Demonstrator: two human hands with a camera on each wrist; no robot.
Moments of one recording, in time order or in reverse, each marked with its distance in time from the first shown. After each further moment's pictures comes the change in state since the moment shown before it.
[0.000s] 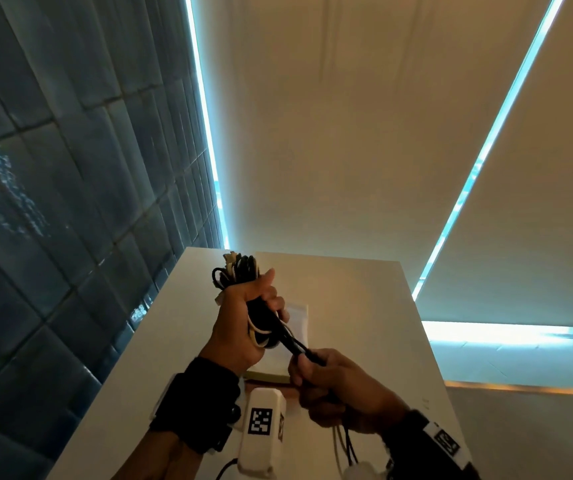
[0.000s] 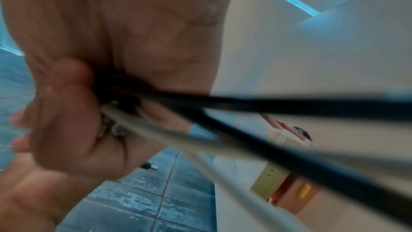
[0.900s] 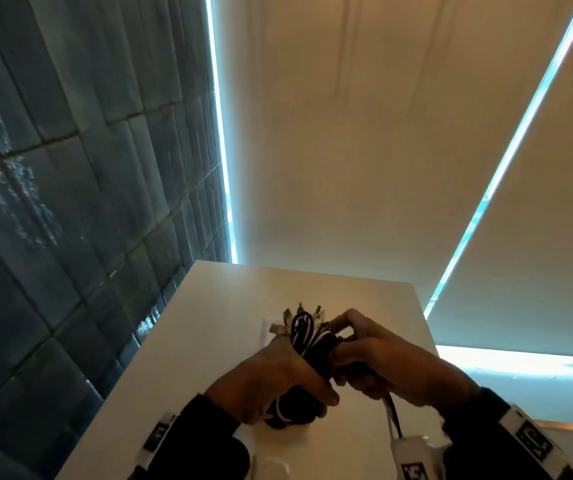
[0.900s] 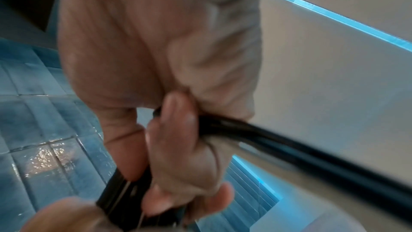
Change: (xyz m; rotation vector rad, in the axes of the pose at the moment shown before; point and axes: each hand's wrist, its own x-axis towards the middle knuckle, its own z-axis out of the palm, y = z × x) left_hand -0.027 0.004 0.000 0.955 -0.340 -0.326; right_hand -0.003 -0.089 0.014 -0.531 0.375 0.175
